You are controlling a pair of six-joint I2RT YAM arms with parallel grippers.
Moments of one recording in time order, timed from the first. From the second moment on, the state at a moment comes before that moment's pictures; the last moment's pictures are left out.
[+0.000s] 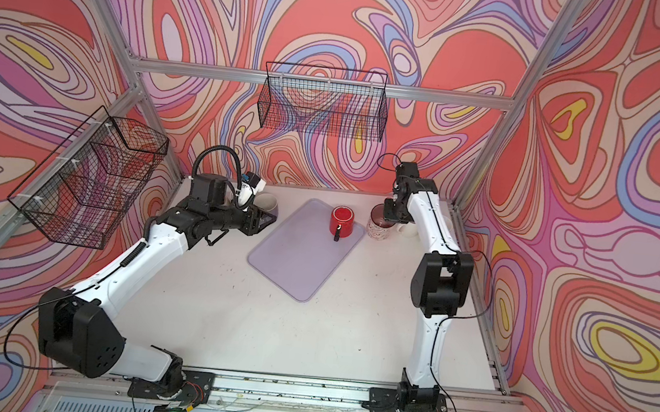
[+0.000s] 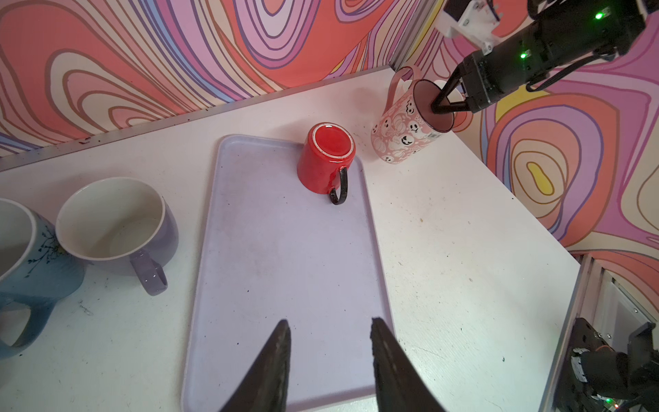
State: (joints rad) left arm -0.27 1.44 1.27 -0.44 0.50 -0.04; right arm 0.07 2.13 2.09 -1.11 0.08 0.09
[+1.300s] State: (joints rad) left arm -0.25 1.44 1.25 -0.42 0.51 -0.05; right arm 0.04 2.35 2.31 -1.16 0.05 0.01
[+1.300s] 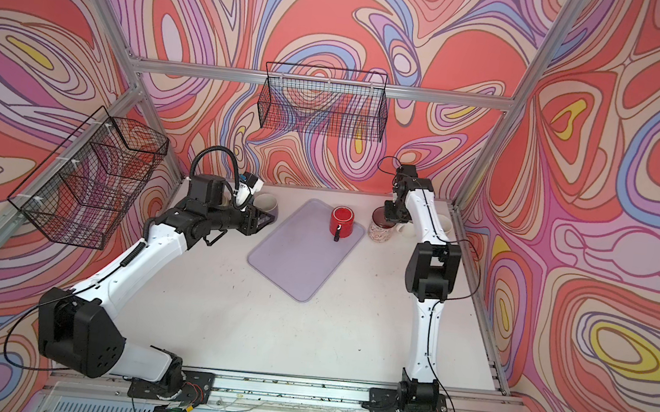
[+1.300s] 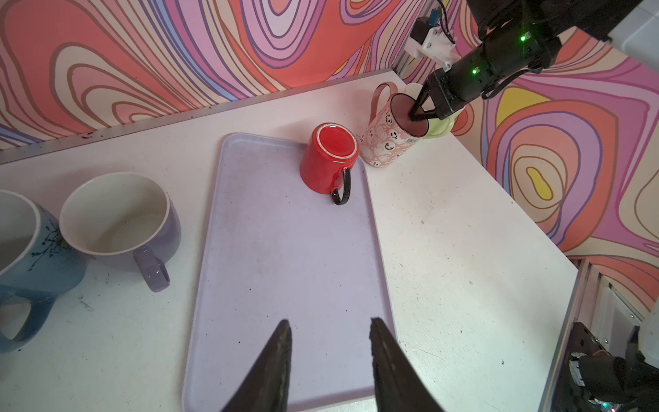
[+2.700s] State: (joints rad) left arm -0.25 1.43 1.25 -0.41 0.52 -0.06; right arm 0.02 2.40 2.39 -1.14 0.04 0.01
